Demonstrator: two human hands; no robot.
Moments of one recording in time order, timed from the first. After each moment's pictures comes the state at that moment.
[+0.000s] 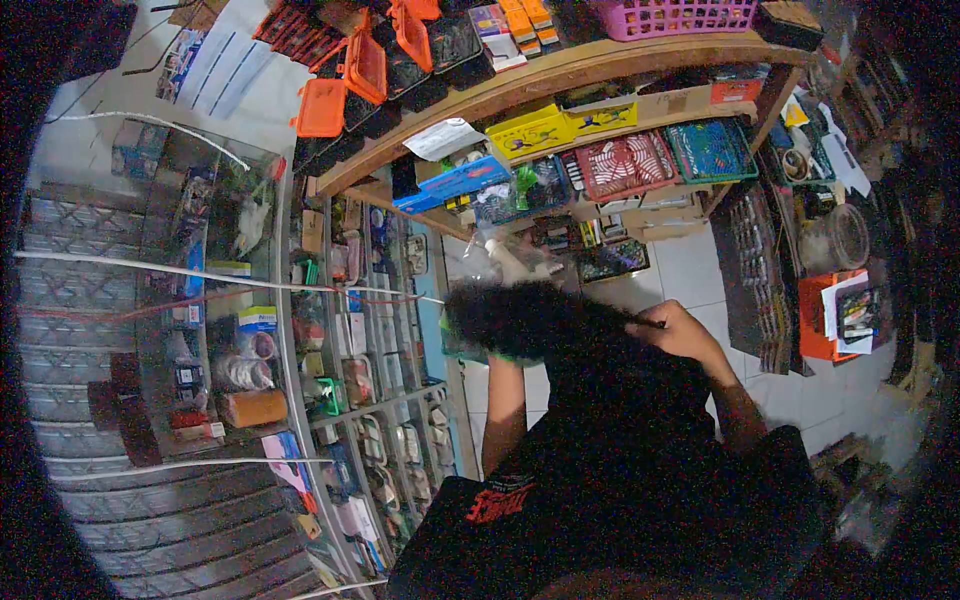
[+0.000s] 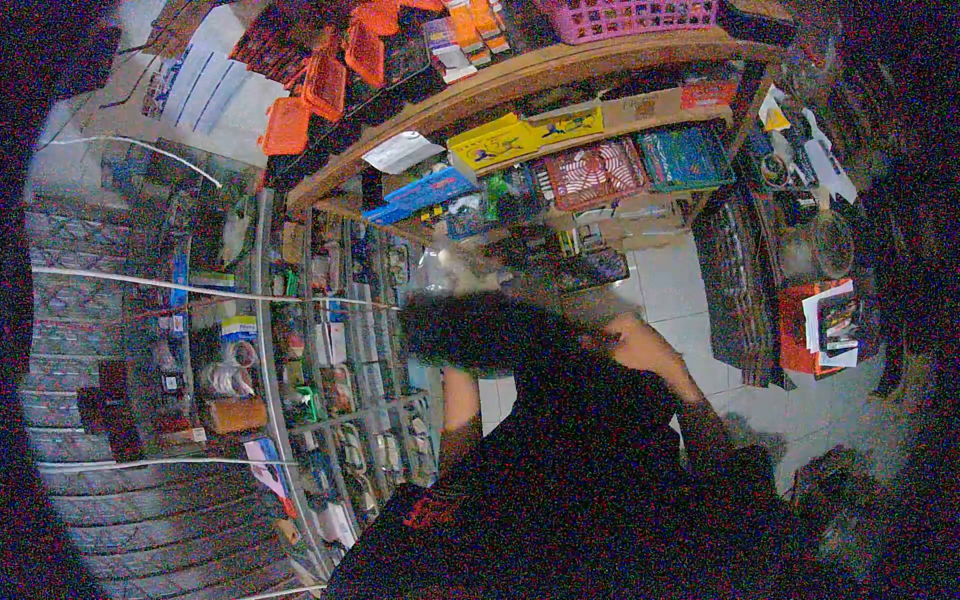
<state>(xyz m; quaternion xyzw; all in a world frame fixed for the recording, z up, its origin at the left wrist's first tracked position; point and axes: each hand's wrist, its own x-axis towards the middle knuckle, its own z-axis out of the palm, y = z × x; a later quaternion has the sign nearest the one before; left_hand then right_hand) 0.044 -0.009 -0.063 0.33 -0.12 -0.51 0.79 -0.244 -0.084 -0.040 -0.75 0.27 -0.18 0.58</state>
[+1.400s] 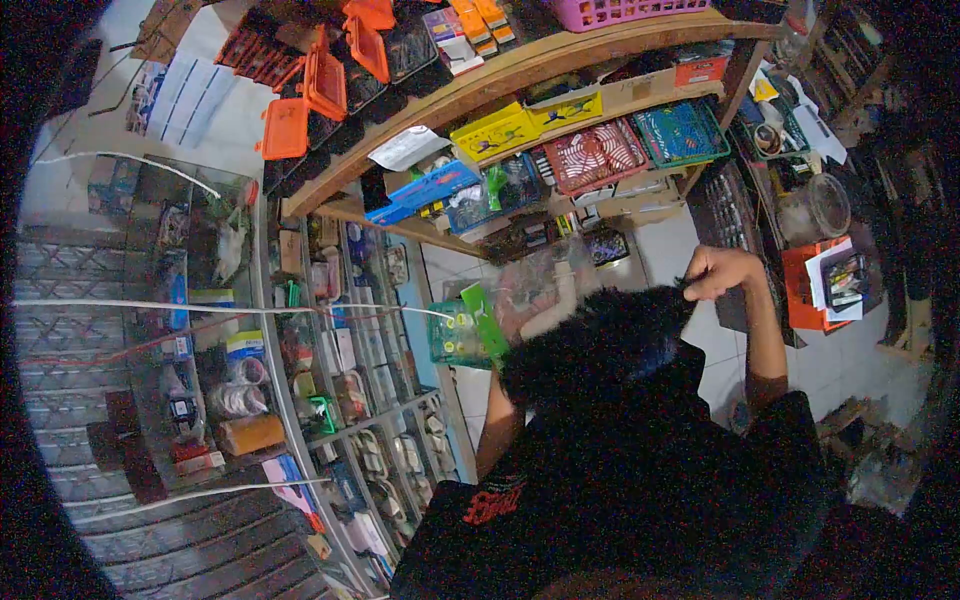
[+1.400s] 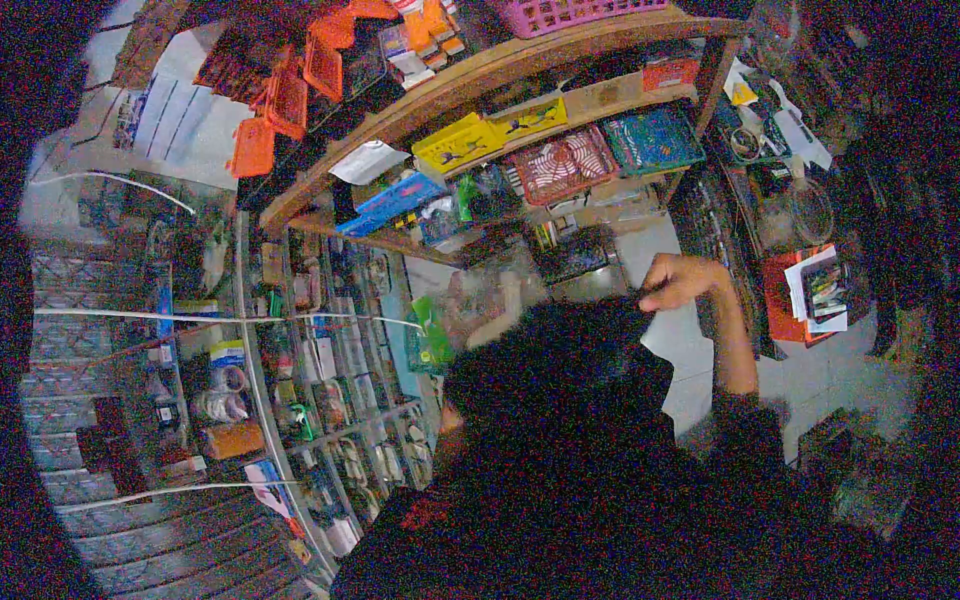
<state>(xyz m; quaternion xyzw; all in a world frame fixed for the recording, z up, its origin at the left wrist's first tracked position) 0.006 -0.012 -0.075 0.39 -0.23 -0.61 0.64 -0.333 -0.184 -0.035 -0.70 0.15 0.07 0.70</state>
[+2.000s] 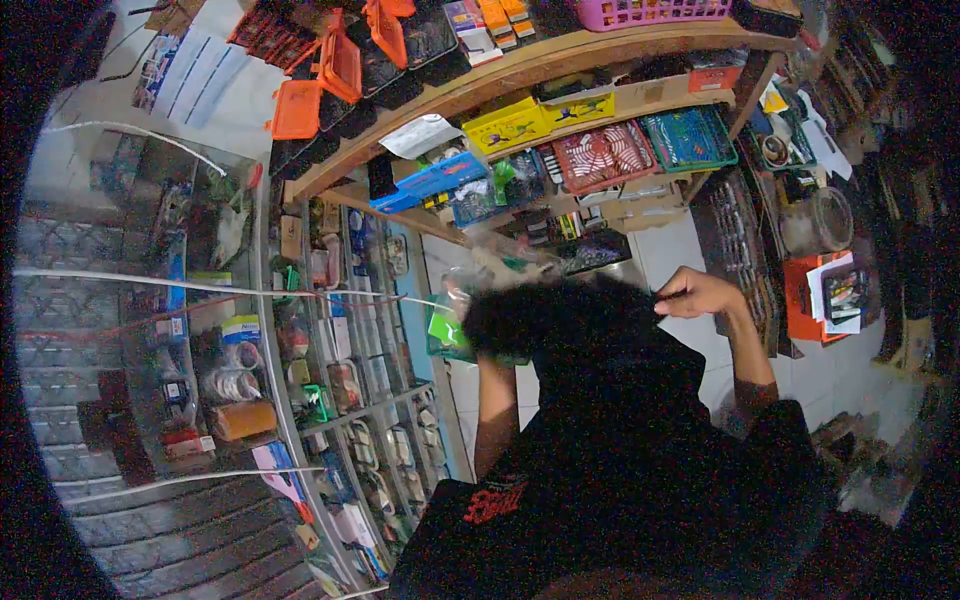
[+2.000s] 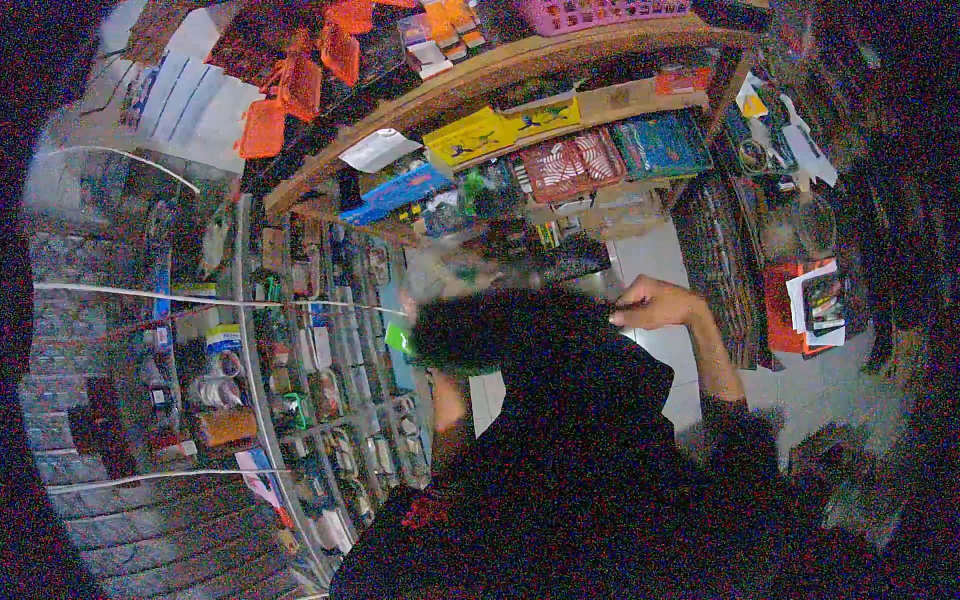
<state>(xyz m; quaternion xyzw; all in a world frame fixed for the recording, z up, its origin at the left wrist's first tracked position) 0.047 0.012 -0.076 0.34 -0.13 -0.52 0.77 -0.298 -0.145 -0.044 -0.67 0.22 0.06 0.70</state>
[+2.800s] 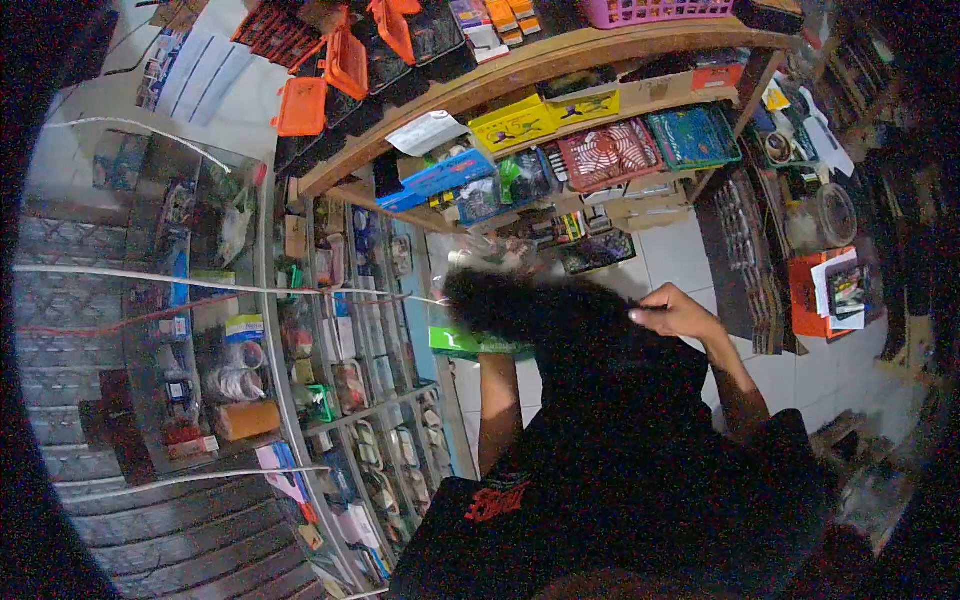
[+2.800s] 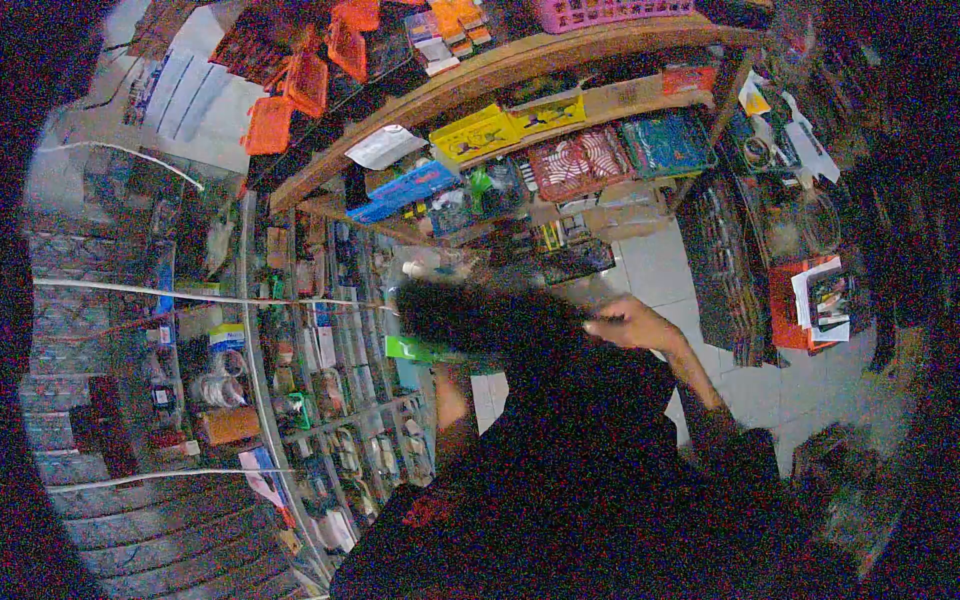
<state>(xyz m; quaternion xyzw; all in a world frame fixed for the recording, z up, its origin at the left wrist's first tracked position) 0.055 0.010 -0.068 0.33 -0.13 -0.51 0.78 -0.261 -0.089 -0.046 -0.63 0.32 -0.06 0.71</state>
